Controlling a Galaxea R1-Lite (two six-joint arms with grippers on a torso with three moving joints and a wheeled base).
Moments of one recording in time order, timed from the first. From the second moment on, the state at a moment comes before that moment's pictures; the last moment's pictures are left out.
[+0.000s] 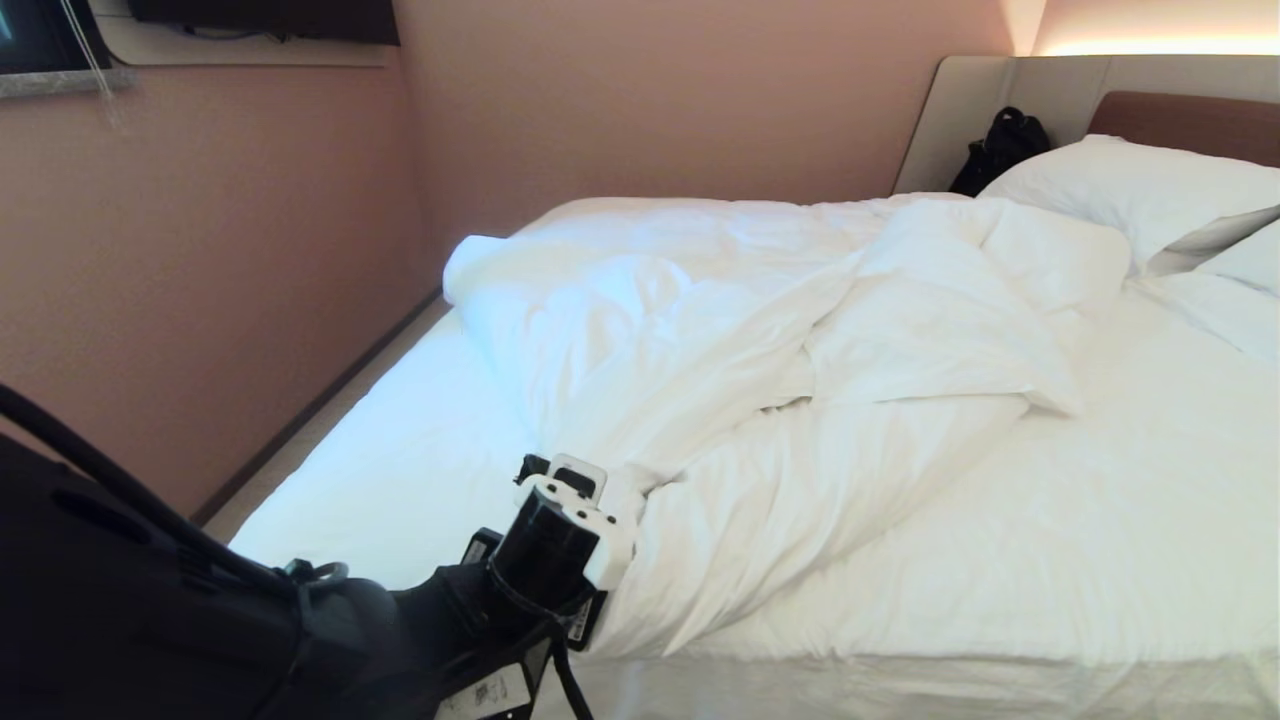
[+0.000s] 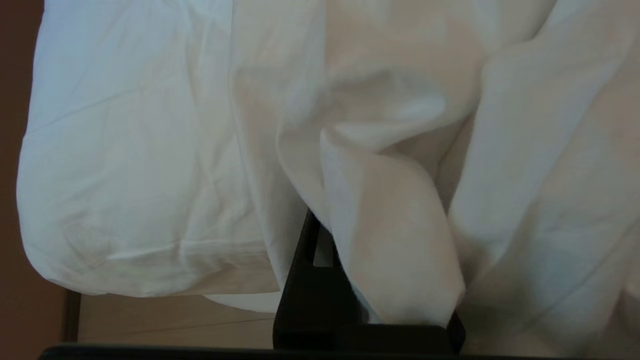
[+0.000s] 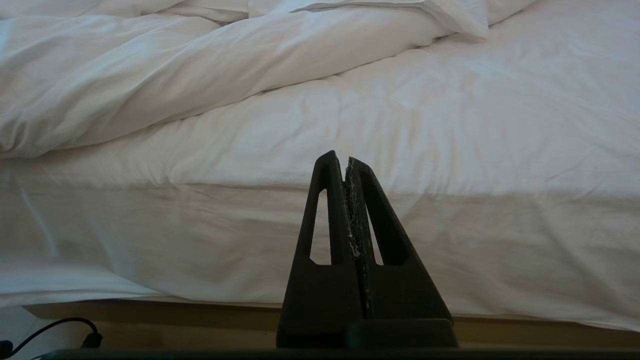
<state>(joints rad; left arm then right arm) -0.84 1.87 -0.74 -0.41 0.66 -0.14 -0.01 0.00 0.00 0.00 0.01 -0.02</state>
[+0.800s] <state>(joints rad) -0.86 1.86 -0.82 -0.52 0.66 -0.01 -0.01 0.00 0.00 0.00 0.01 -0.02</state>
